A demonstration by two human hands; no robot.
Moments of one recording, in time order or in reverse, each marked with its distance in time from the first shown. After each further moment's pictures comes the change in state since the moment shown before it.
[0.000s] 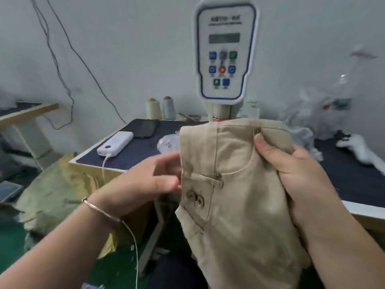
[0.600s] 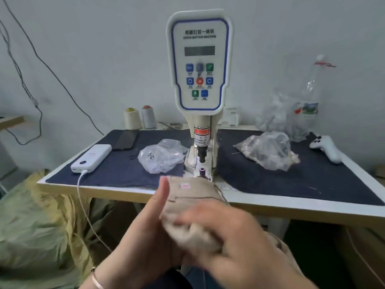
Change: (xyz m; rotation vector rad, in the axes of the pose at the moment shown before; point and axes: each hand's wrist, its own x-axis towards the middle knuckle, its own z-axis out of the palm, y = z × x) left_hand -0.004 -0.017 0.063 -0.584 -0.036 -0.298; right_hand -0.040 0.043 0.011 -0.791 -0.496 -0.664
